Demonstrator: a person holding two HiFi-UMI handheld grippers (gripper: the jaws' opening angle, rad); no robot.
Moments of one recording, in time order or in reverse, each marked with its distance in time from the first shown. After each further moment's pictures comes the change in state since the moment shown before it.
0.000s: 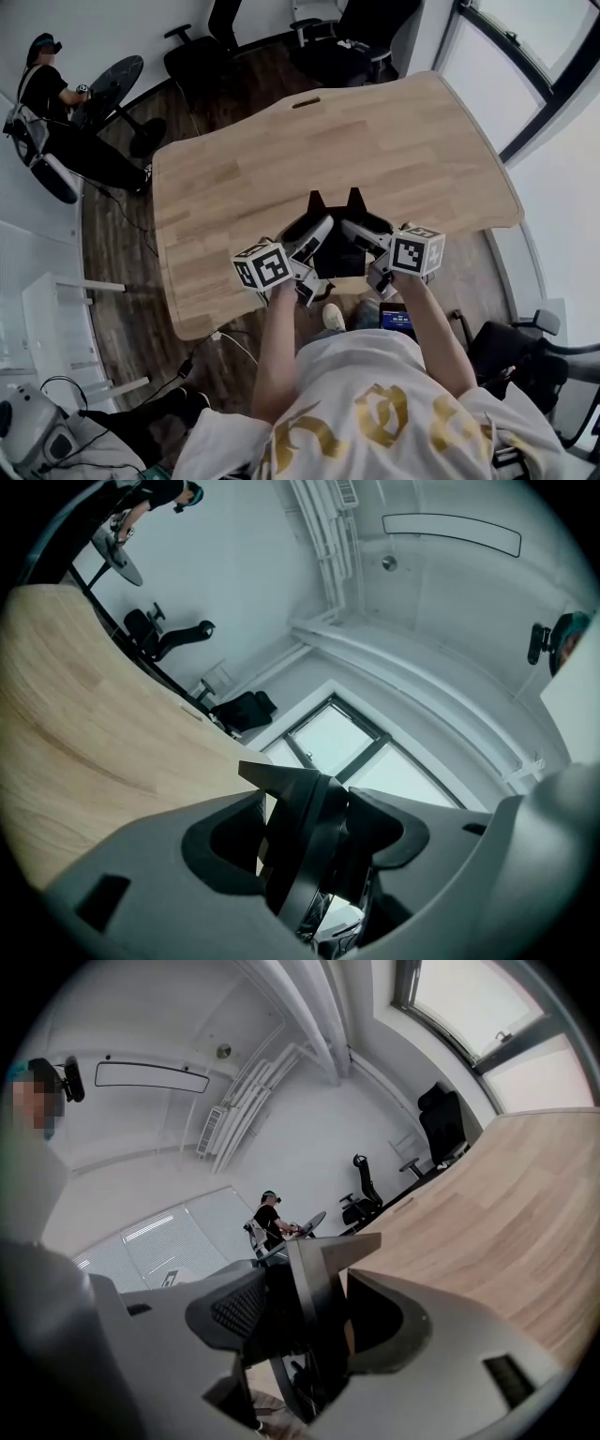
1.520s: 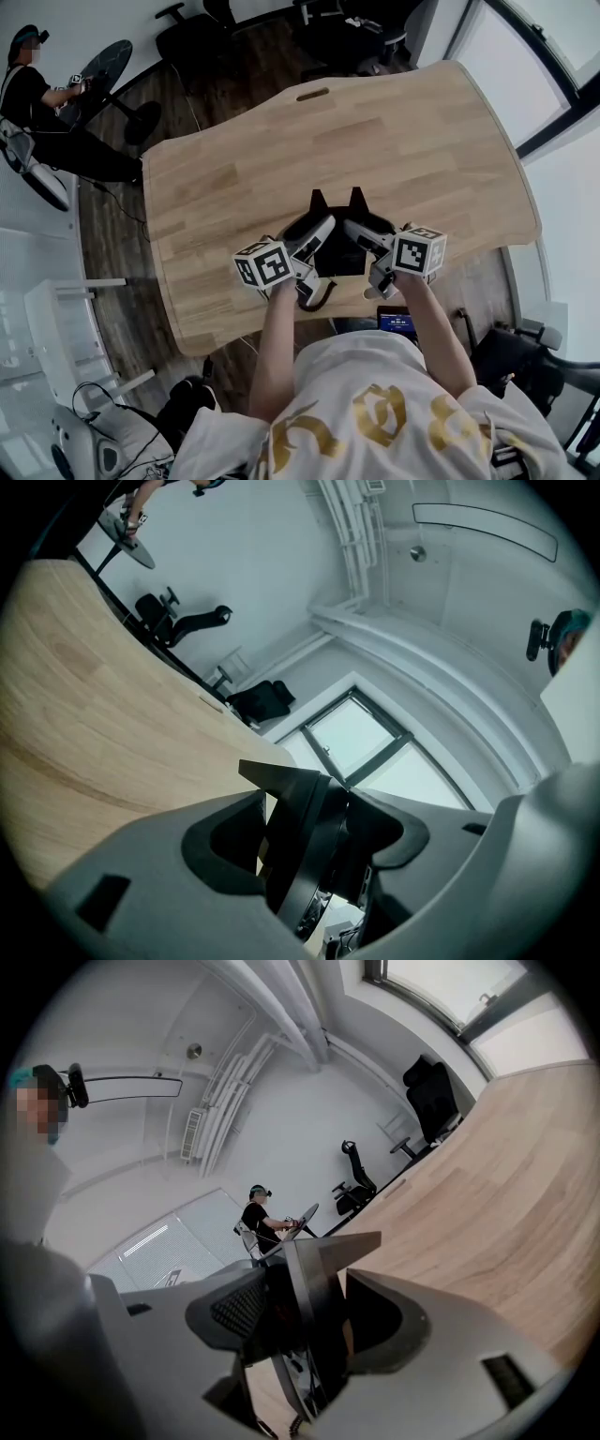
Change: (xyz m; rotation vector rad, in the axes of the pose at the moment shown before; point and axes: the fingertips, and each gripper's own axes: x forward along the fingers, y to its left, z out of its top) left arm 0.055 0.097 0.027 -0.062 0.068 0.057; right arm 0.078 -0.083 0.013 0.099 0.046 0.005
